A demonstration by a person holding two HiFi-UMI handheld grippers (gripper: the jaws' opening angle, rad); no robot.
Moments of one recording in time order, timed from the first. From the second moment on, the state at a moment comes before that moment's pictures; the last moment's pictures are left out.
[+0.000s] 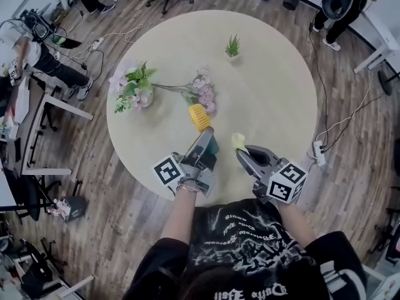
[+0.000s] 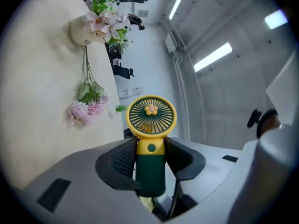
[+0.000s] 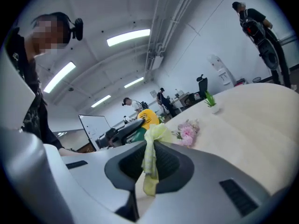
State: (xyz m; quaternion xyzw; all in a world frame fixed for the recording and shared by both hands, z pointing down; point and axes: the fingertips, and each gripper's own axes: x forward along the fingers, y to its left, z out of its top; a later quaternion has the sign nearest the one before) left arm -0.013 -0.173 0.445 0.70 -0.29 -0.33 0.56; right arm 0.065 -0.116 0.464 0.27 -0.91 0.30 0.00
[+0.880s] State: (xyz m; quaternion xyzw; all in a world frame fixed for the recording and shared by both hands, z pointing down) left arm -0.007 -0.154 0.359 0.59 -0.10 -0.55 0.58; right arm -0.003 -0.108 0.325 0.18 -0.97 0.10 -0.10
